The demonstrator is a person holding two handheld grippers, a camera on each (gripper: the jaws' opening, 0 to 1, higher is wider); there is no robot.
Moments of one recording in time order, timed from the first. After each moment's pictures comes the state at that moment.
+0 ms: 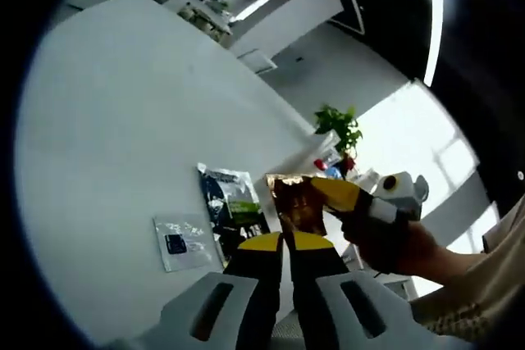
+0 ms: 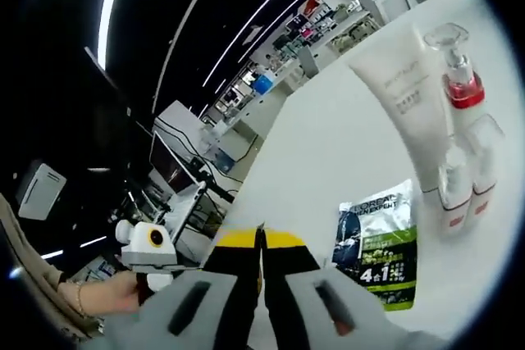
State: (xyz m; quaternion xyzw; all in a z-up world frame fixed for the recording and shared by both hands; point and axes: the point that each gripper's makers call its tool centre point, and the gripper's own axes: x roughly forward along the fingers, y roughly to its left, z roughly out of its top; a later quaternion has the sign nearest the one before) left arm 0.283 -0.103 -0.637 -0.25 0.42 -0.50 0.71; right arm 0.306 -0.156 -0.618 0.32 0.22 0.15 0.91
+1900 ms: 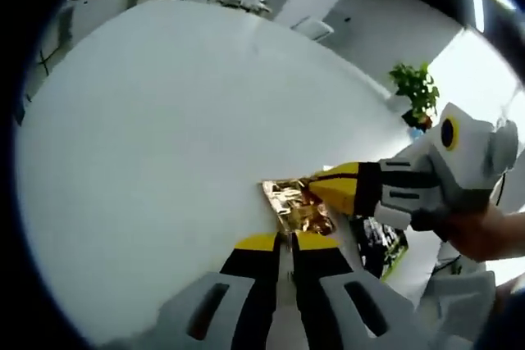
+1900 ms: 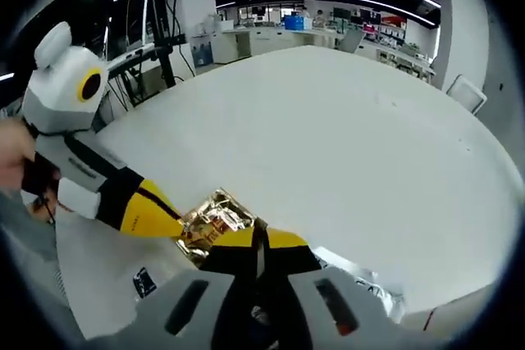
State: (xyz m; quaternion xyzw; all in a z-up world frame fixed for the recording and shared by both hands) left arm 0.385 -0.088 -0.738 -0.03 0.45 -0.43 0.79; right arm 0.406 -0.153 -0.748 -0.06 0.36 0.17 0.92
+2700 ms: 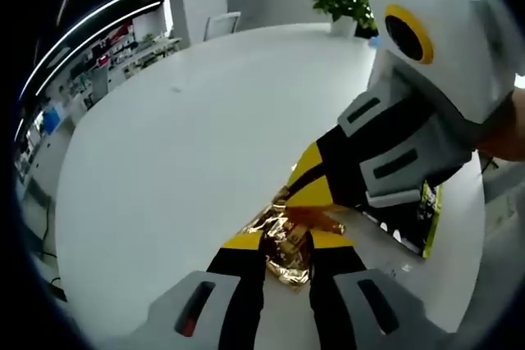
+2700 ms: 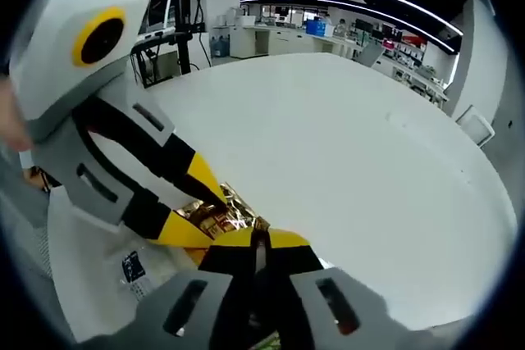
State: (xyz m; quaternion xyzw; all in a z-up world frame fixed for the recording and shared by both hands) left arm 0.393 -0.123 -0.744 0.23 0.33 -0.52 0.76; right arm 0.408 -0.151 -0.747 -0.14 0.34 0.20 0.91
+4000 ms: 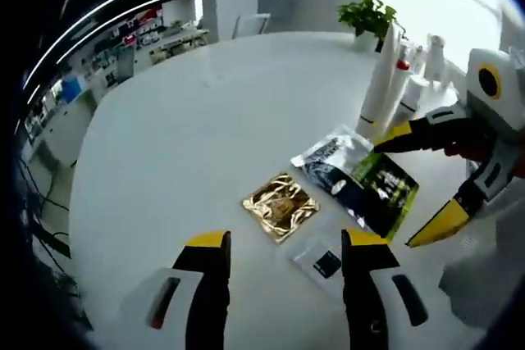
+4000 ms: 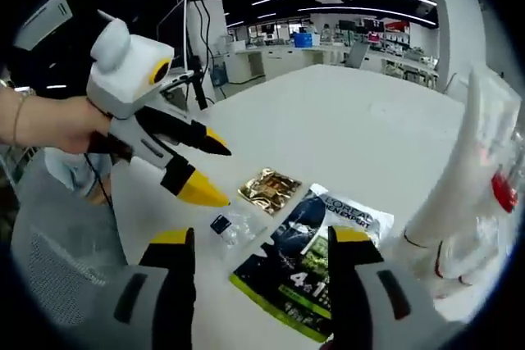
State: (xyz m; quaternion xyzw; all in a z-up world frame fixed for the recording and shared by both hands) left arm 0.357 -0.076 -0.700 0.18 0.36 -0.47 0.79; right arm 0.285 -0.153 -0.684 -0.01 0.31 0.20 0.93
